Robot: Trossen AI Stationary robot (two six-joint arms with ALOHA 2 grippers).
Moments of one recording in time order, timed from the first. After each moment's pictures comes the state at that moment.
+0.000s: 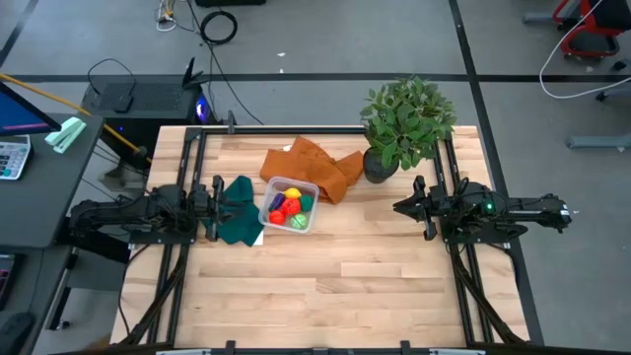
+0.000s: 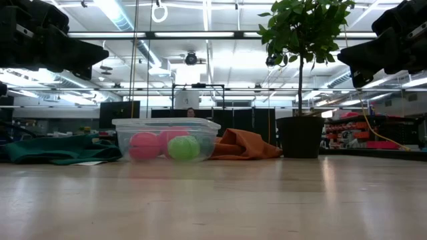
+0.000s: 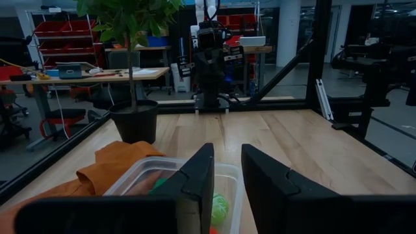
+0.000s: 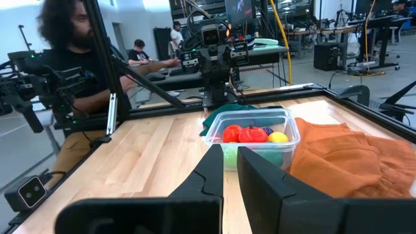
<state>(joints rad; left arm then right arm) 0.03 0.01 0.01 0.05 0.02 0.01 -0.01 0.00 0.04 -0.02 -0.05 0.14</state>
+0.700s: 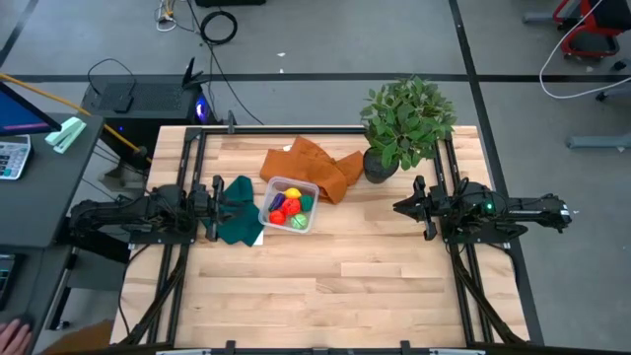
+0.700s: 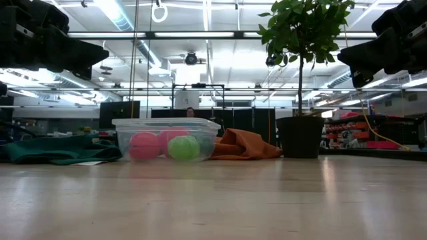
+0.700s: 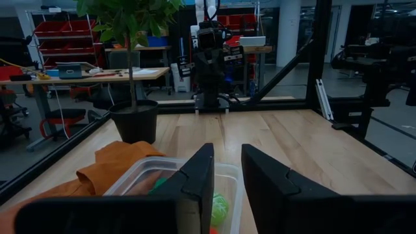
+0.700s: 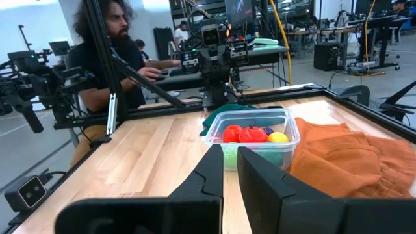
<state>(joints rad) 0.03 0.01 0.01 0.05 0.02 0.01 -0.01 0.00 0.04 -0.01 -0.05 0.14</state>
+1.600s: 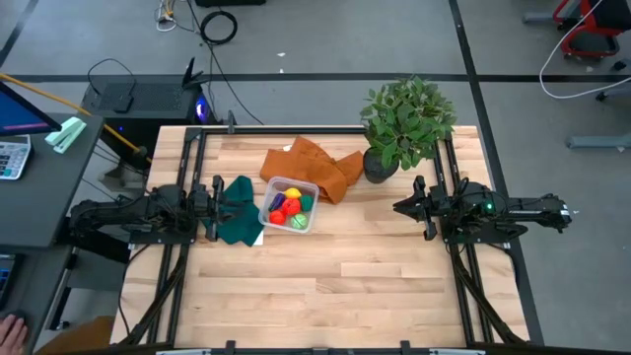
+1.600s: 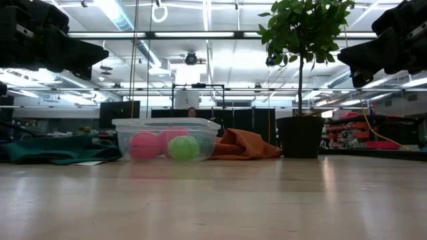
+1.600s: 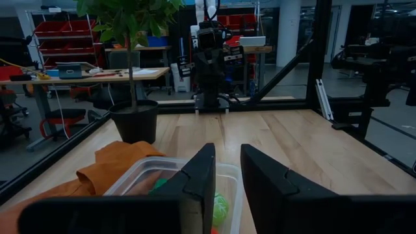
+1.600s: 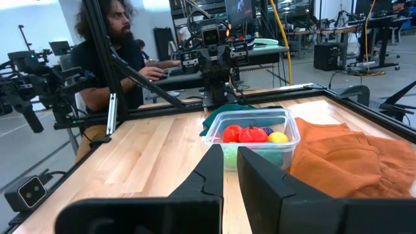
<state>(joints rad) 0.03 0.01 0.01 0.05 0.02 0.01 -0.01 0.00 0.04 -0.01 -0.05 0.14</state>
